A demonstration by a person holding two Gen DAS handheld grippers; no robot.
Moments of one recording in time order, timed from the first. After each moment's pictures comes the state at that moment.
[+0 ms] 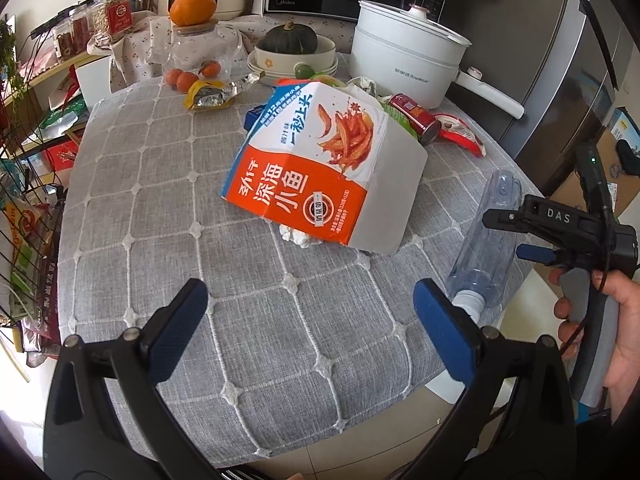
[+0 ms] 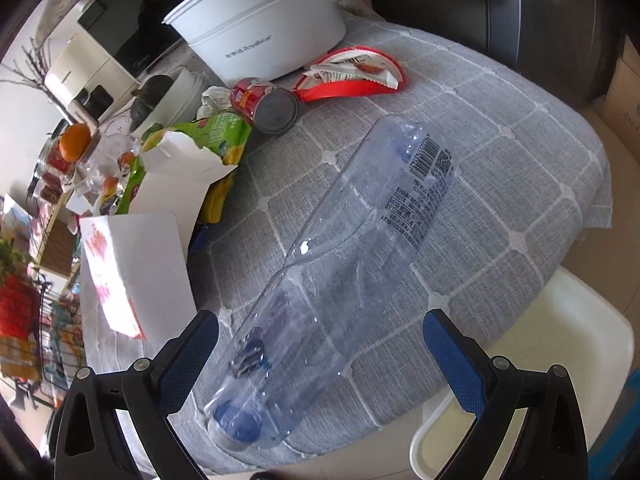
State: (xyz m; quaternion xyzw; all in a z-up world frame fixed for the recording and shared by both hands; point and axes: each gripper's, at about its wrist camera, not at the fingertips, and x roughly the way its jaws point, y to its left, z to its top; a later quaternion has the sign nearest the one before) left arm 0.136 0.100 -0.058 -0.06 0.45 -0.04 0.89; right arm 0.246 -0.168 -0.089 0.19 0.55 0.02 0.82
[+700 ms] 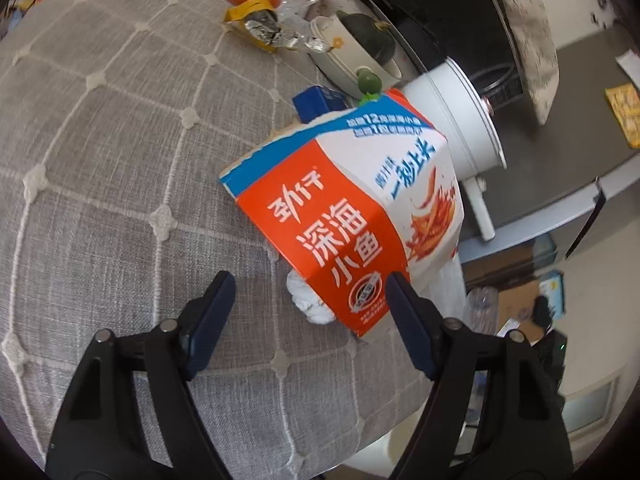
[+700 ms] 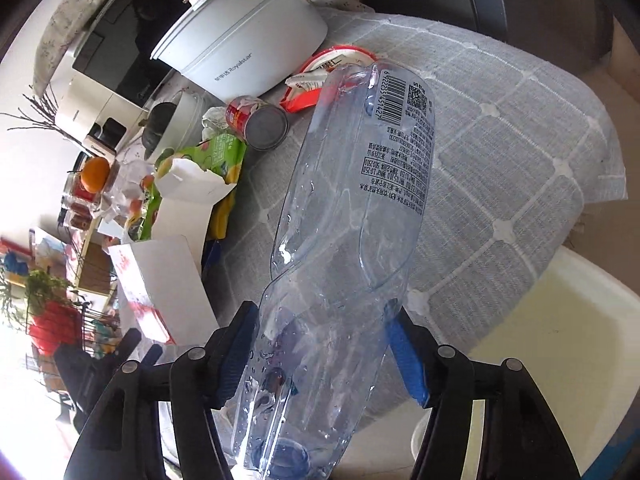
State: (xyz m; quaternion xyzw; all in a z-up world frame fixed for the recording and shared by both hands) left arm 0.199 0.180 -0.136 -0.41 0.43 -0.09 0.80; right arm 0.233 -0.214 -0.082 0.26 0.54 0.06 0.80
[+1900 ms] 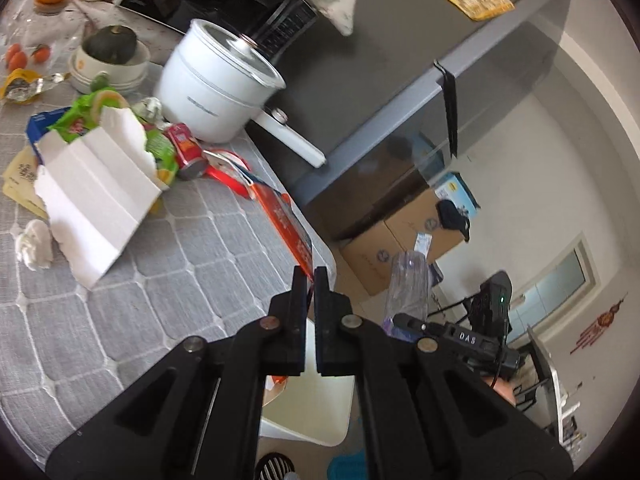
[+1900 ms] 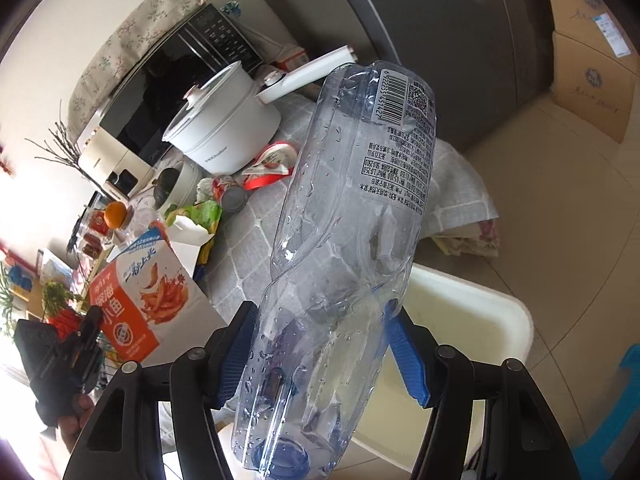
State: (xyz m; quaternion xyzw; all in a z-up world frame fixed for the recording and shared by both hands) left arm 0.144 0.009 -0.009 -0.27 0.37 -0.34 0.82; right arm 0.113 -0.336 -0.008 0.26 0.46 0.02 0.85
